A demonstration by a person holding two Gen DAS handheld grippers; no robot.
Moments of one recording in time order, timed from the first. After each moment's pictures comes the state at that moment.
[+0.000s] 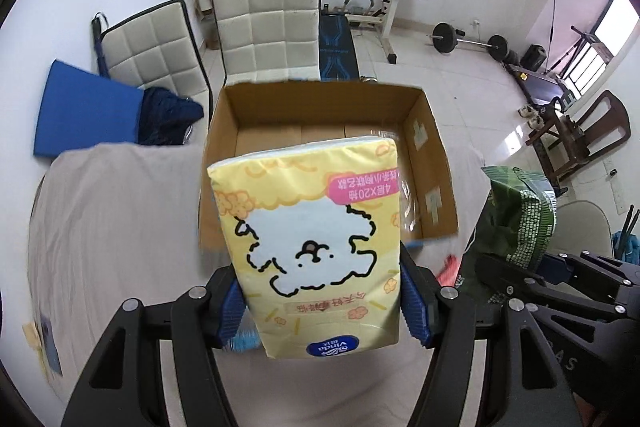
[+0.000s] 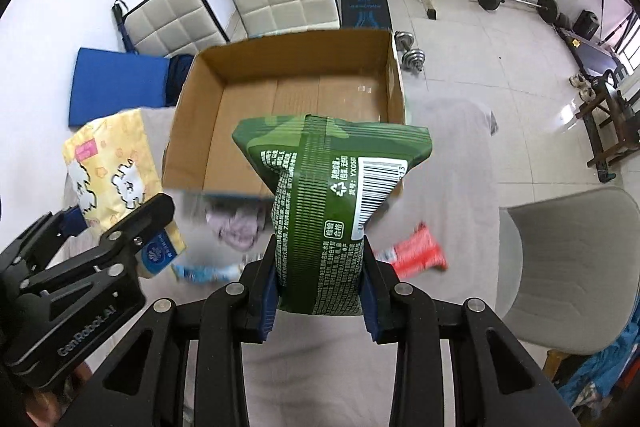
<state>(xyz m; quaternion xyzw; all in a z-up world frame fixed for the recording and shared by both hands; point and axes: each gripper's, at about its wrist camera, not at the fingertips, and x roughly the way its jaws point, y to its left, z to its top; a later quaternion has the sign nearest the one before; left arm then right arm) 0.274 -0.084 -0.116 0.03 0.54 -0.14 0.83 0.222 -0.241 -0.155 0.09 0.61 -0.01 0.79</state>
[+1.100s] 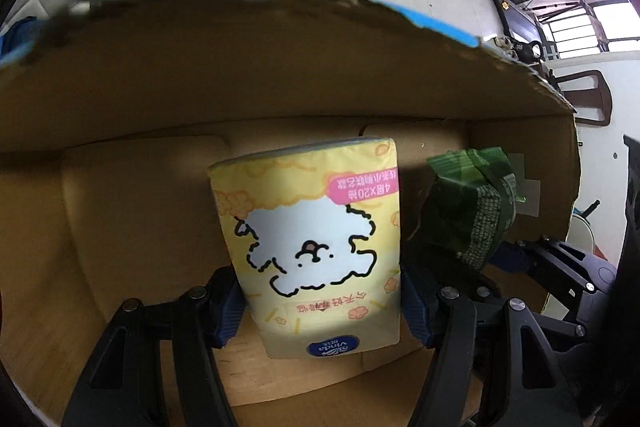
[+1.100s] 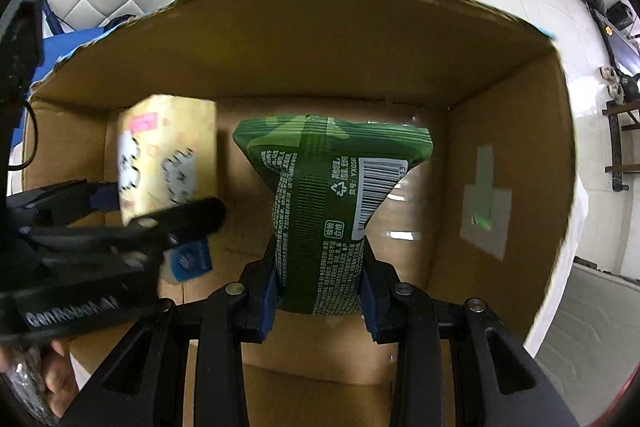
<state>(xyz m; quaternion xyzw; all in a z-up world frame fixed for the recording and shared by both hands) 0.490 -0.141 -0.304 -0.03 0.73 -0.24 0.64 0.487 -0.264 -0.389 0.07 0.71 0.01 0.70</state>
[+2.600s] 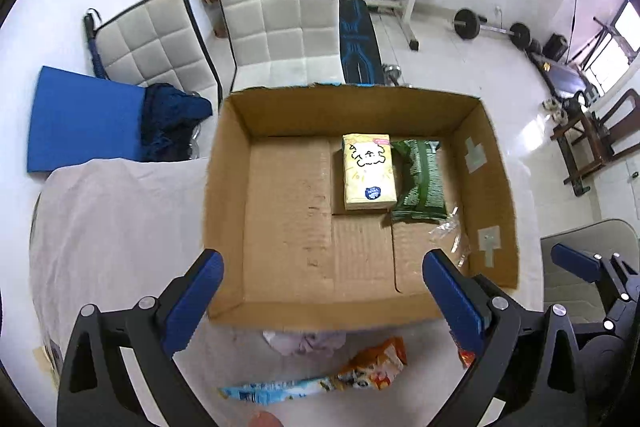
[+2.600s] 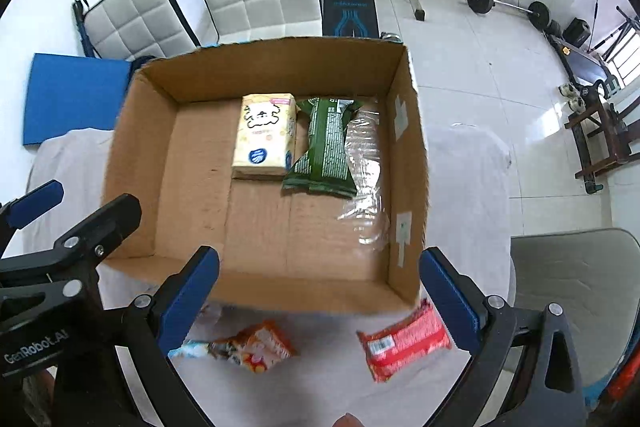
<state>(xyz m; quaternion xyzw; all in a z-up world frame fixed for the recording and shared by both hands) 0.306 -0.098 -0.124 0.05 0.56 -0.10 0.82 0.332 -0.236 -0.238 0.06 0.61 -0.04 0.79</state>
